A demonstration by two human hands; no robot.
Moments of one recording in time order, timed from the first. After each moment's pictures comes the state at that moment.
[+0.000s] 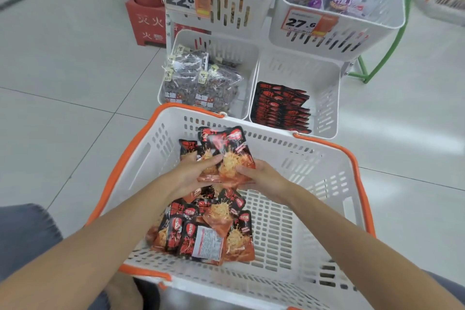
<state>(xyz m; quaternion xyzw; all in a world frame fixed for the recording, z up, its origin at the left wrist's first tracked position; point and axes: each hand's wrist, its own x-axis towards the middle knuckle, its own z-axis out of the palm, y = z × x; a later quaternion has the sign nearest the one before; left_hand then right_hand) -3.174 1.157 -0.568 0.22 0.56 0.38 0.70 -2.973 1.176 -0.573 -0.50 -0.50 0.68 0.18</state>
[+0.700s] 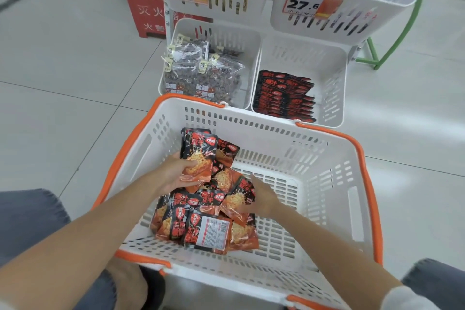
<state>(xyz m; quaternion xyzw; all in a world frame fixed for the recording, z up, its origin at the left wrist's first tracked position) -3.206 1.144 -0.588 0.18 0.62 0.35 0.68 -2.949 1.149 -0.691 -0.61 -0.69 0.38 -0.11</state>
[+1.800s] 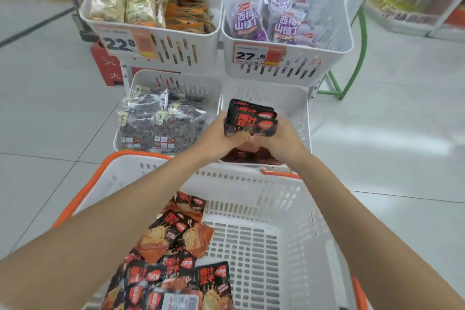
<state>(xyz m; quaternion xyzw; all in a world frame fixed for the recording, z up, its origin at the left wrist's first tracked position) -3.068 1.297 -0.486 0.63 0.52 0.36 0.45 -2.896 1.300 -0.481 -0.53 -0.63 0.40 0.41</state>
